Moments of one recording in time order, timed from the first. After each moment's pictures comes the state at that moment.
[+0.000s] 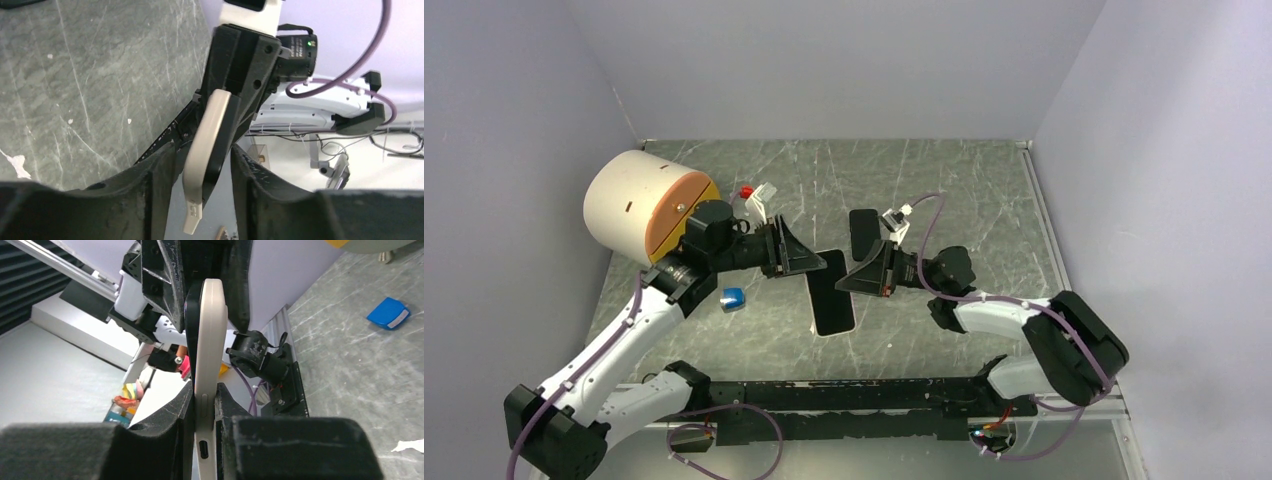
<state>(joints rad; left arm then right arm) -0.51 0.96 0.86 -0.22 0.68 -0.89 0.65 1.37 0.42 1.32 -0.85 1.32</state>
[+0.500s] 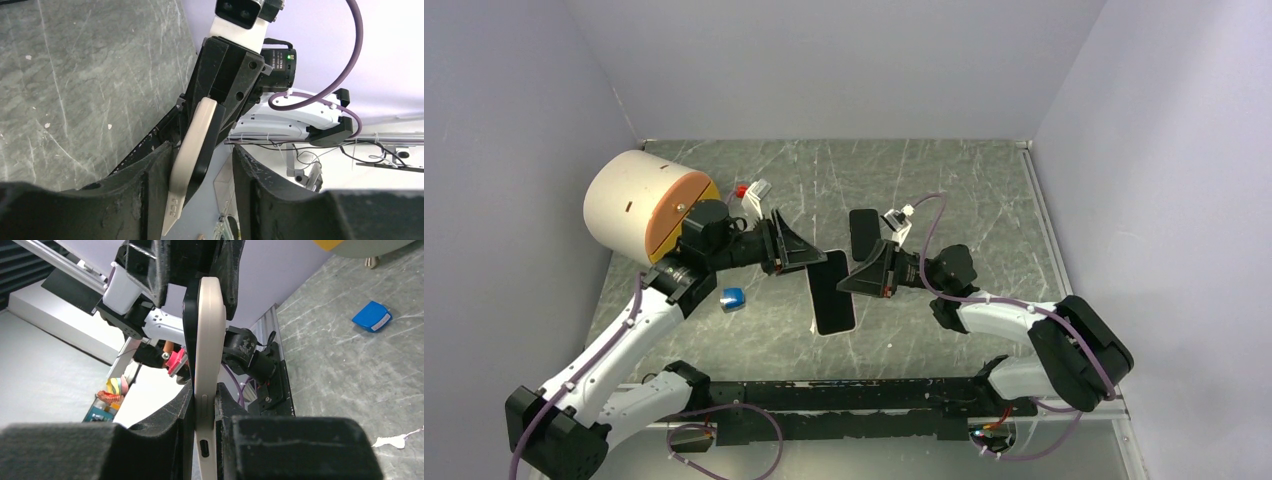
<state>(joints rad) -0.50 0.96 0.85 -0.16 0.69 -1.01 0.64 1.32 0.42 1.20 -0.86 1.20</state>
